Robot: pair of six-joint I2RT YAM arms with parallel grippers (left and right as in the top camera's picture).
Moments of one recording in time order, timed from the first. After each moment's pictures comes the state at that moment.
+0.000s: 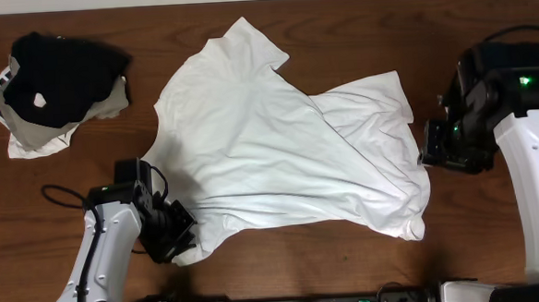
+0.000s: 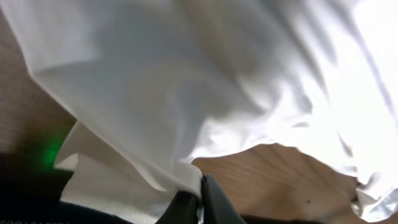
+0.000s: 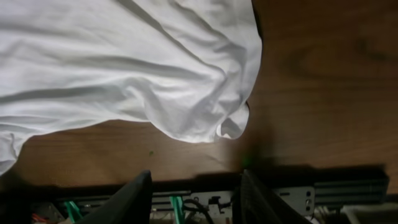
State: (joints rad) left arm 0.12 1.30 0.67 -1.07 0.38 -0.56; right arm 0.00 1.48 1.45 -1.56 -0.11 0.27
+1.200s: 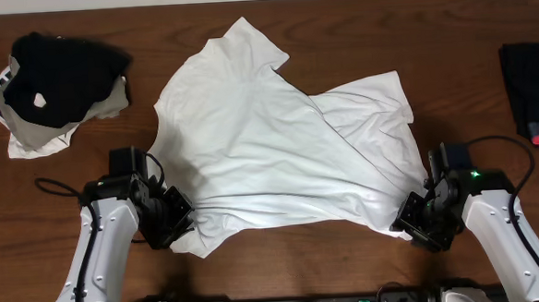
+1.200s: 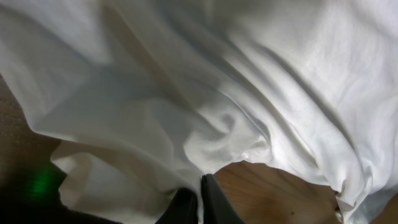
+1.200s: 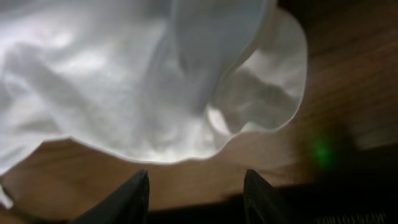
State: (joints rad) left arm 0.12 1.30 0.71 -1.01 0.38 -0.56; right arm 0.00 1.23 0.64 -1.08 -0.26 0.61
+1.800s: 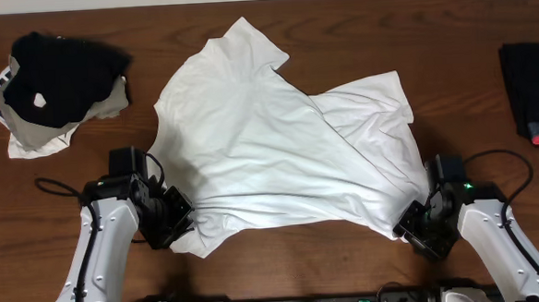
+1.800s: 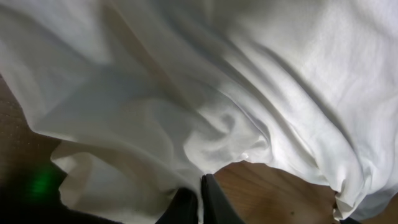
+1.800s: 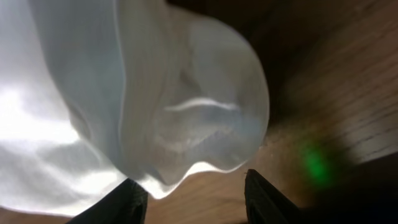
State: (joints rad) left arm 0.12 1.30 0.71 -1.01 0.38 -0.56; right arm 0.00 1.23 0.53 -0.96 -0.18 0.76
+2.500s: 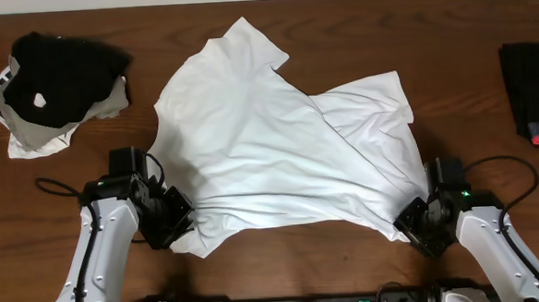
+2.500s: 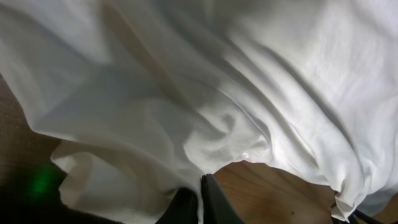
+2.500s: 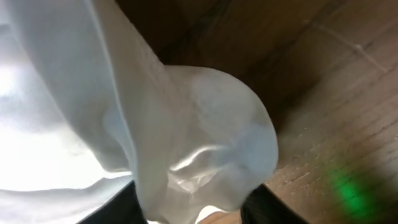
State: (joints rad) left arm 0.12 1.30 0.71 -1.01 0.38 -0.56; right arm 0.00 1.21 0.46 -0.81 -0.16 0.90
